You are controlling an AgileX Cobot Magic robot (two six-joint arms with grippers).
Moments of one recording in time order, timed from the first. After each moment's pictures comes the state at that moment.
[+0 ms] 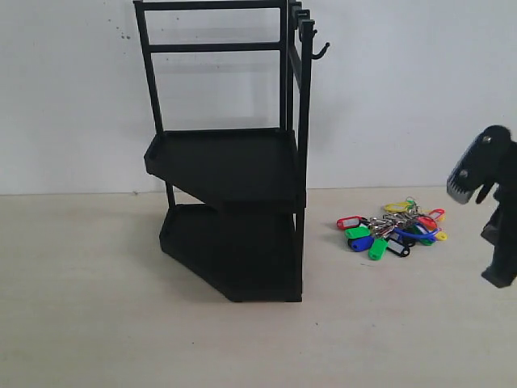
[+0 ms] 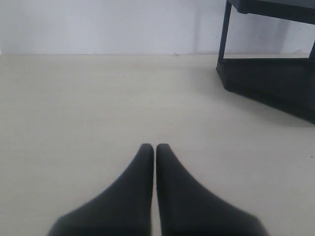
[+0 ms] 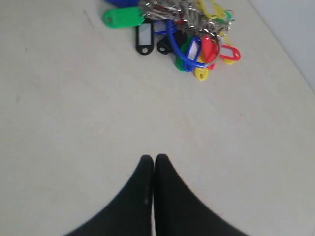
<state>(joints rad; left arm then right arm) 0.05 0.00 0.00 -0.07 0.33 0.09 -0.07 1.52 -0.92 0.04 0.39 -0.90</state>
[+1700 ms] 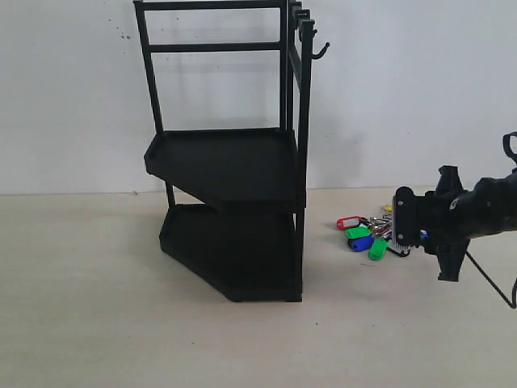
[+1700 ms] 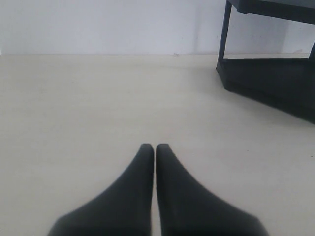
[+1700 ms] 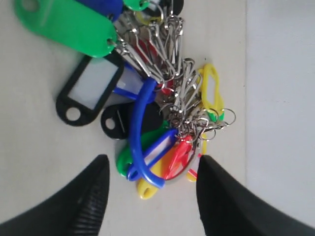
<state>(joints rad) 0.05 0.00 0.00 -0.07 0.33 0.09 -0.06 2.13 -1.26 -0.01 -0.04 -1.39</state>
